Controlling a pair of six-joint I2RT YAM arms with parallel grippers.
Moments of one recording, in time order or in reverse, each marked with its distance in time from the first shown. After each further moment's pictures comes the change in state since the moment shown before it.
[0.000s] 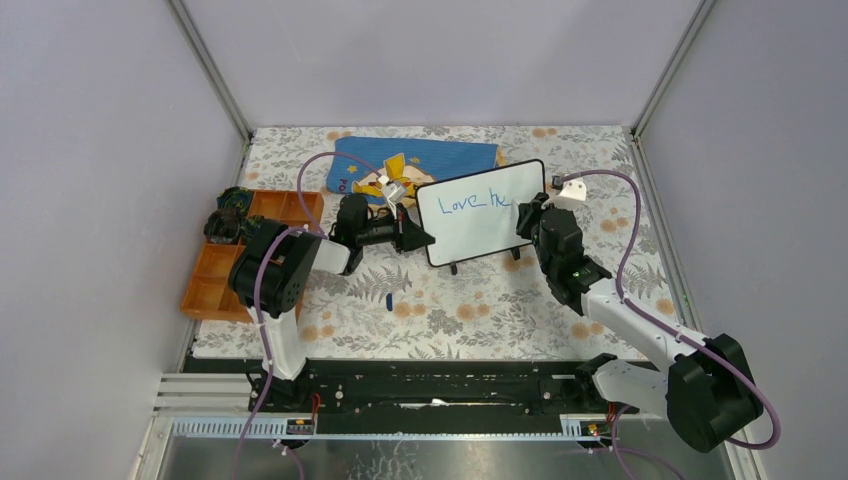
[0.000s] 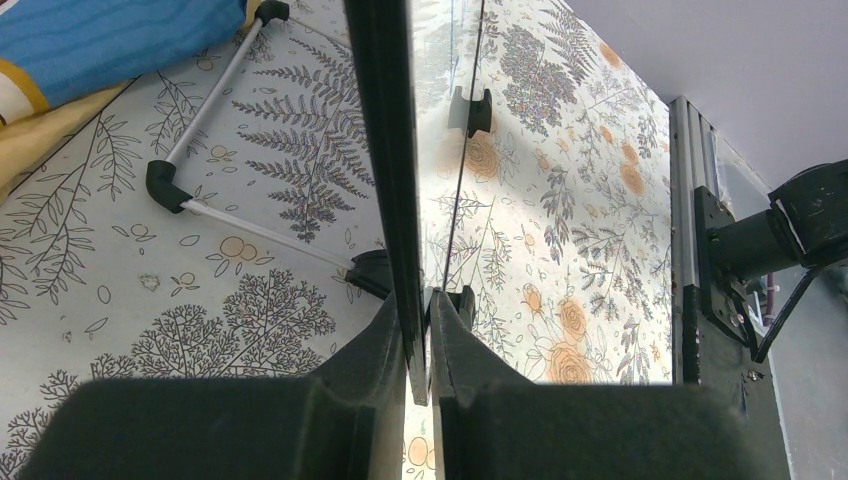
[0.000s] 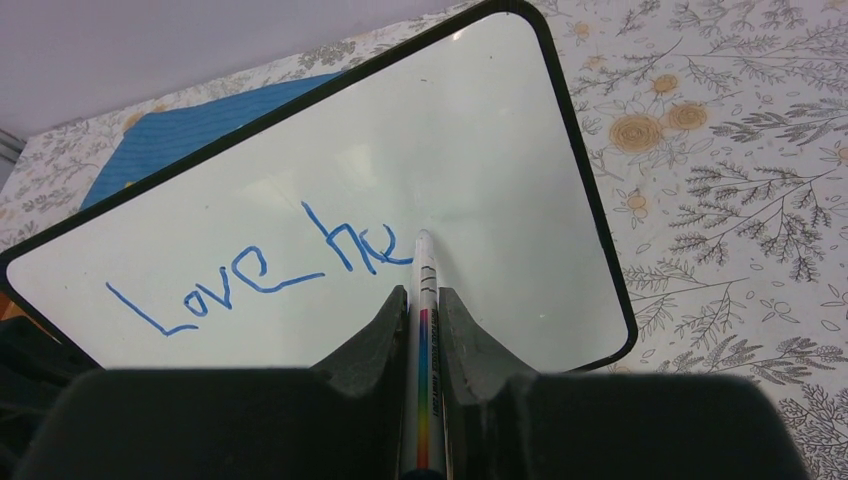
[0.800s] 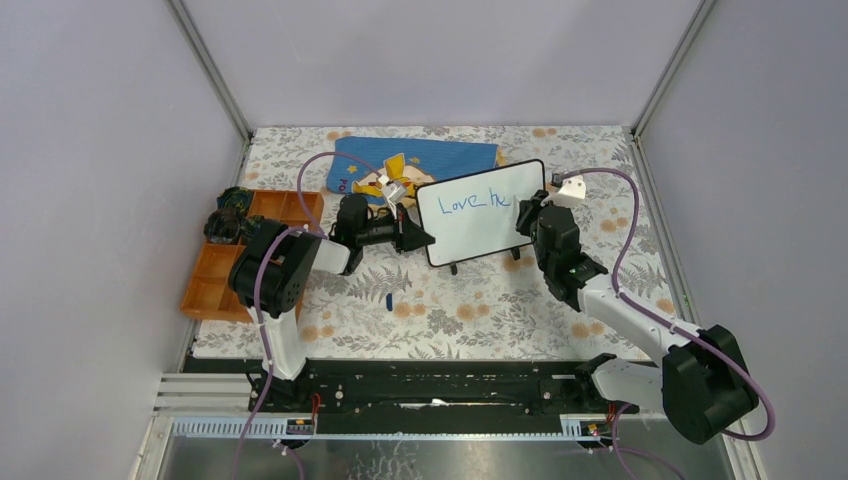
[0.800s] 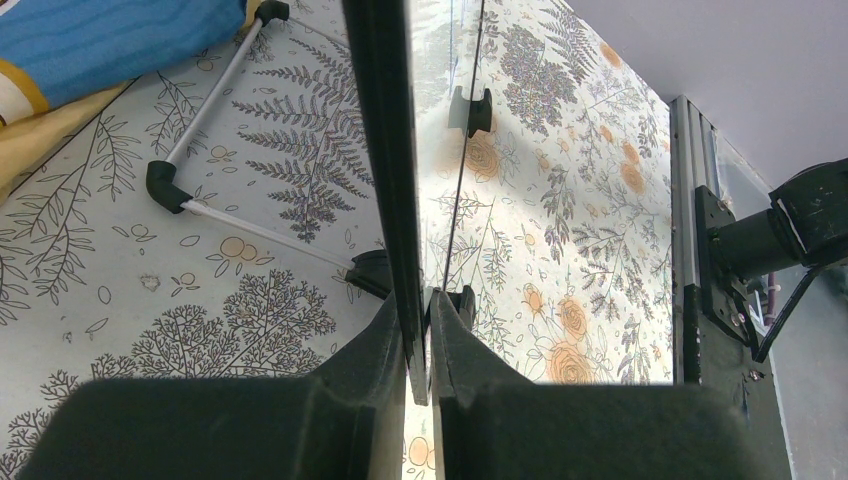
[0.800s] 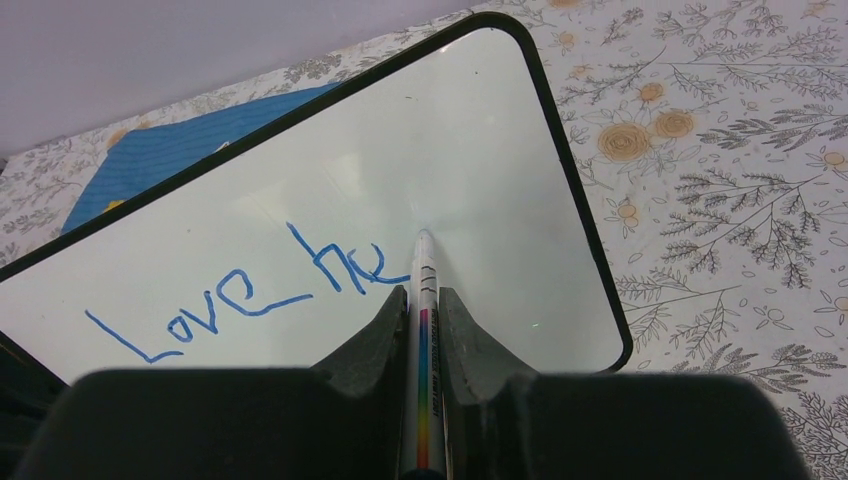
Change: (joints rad) left arm 0.000 0.000 0.000 0.000 0.000 0.003; right arm -0.005 0.041 0.009 0.040 0.038 0.001
